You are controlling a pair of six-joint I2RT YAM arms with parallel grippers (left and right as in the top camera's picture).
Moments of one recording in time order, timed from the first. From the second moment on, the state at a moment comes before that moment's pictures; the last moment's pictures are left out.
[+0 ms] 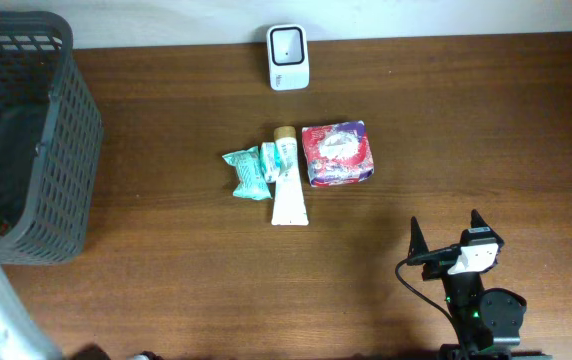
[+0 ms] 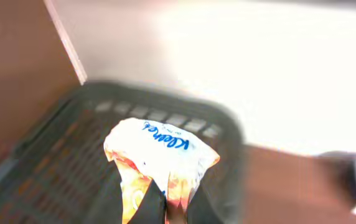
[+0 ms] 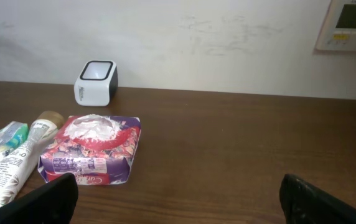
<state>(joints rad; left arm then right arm) 0.55 1.53 1.80 -0.66 0.29 0.09 -0.05 0.01 0.01 -0.07 -0.12 -0.02</state>
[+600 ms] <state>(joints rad) -0.35 2.06 1.82 -0.99 -0.22 -0.38 -0.05 0.01 0.01 -0.07 -0.12 -0.02</state>
